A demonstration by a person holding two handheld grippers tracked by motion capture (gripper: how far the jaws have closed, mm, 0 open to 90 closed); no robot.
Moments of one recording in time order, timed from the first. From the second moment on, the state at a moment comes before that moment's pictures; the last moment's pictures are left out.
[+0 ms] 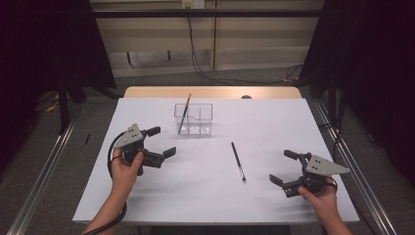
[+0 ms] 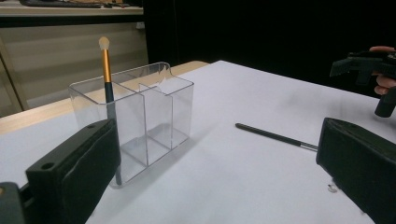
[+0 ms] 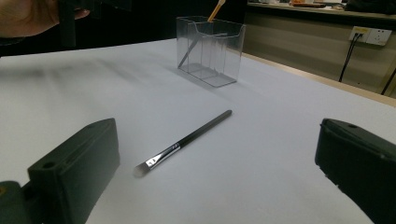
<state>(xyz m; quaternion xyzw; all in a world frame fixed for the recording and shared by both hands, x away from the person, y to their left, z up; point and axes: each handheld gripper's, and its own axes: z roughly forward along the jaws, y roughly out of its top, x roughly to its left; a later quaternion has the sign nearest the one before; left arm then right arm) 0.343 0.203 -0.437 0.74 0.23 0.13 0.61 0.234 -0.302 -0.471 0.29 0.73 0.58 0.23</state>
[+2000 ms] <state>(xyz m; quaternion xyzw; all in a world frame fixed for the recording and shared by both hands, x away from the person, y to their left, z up) 0.305 0.246 -0.459 0.76 0.24 0.13 0.60 0.247 -0.285 -0.464 0.29 0.72 0.59 0.22</state>
